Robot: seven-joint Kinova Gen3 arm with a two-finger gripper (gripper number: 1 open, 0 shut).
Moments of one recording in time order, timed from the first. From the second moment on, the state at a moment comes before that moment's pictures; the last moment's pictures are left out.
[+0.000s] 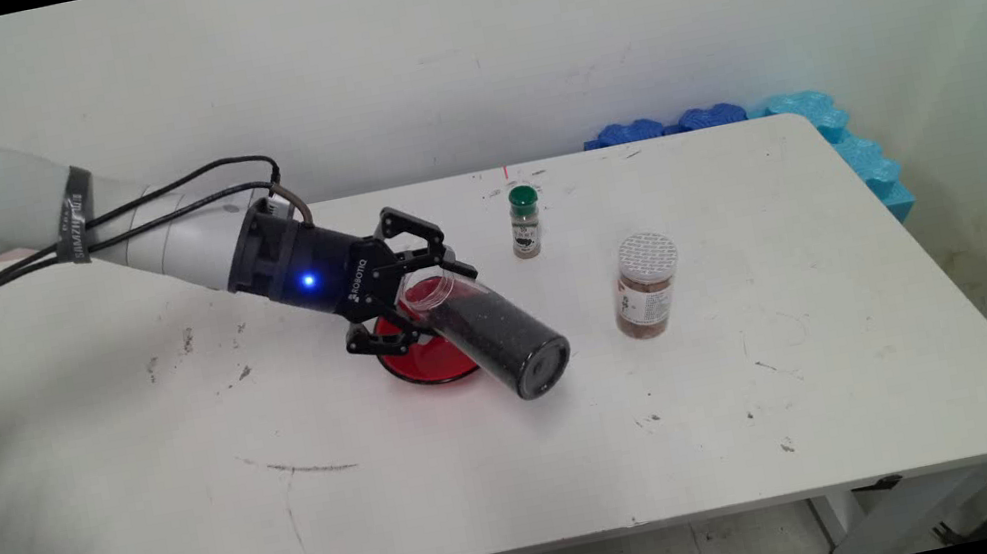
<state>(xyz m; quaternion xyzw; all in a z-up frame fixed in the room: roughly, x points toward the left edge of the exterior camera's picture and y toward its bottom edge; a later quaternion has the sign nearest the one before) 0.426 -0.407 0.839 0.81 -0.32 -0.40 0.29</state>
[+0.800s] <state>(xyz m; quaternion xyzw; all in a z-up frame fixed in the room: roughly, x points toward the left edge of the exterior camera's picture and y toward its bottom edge) 0.424 -0.407 0.839 0.81 -0.26 -0.44 0.29</state>
